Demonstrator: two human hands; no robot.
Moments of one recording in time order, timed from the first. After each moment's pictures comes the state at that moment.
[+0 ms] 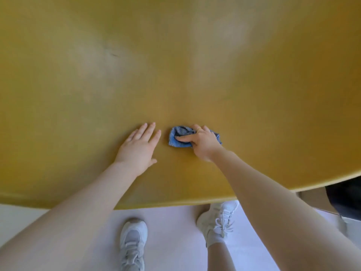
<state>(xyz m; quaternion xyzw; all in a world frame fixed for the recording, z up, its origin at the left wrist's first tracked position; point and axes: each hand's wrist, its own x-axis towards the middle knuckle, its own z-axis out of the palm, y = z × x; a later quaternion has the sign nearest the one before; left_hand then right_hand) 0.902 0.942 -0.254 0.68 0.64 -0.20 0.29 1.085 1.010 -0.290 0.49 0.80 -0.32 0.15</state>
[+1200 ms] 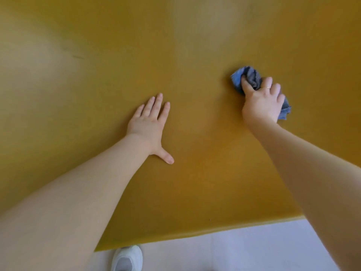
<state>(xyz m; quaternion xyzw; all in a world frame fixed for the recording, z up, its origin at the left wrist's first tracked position) 0.950 1.036 -0.290 0.71 0.62 -0.26 0.20 1.176 1.119 -0.291 0.73 0.68 0.00 0.10</state>
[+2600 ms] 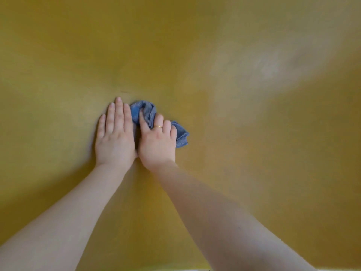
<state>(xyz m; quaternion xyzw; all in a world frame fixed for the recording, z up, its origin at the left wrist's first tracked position) 0.836 1.035 -0.267 0.57 0.80 -0.13 0.11 0.916 1.058 -0.301 0.55 0.81 -0.18 0.01</state>
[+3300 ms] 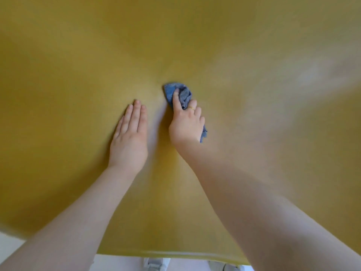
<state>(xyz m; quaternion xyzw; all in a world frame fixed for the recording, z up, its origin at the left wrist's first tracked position) 0.794 0.996 -0.248 0.57 0.81 -0.03 0.12 0.883 1.084 -0.278 0.60 0.76 -0.25 0.06</state>
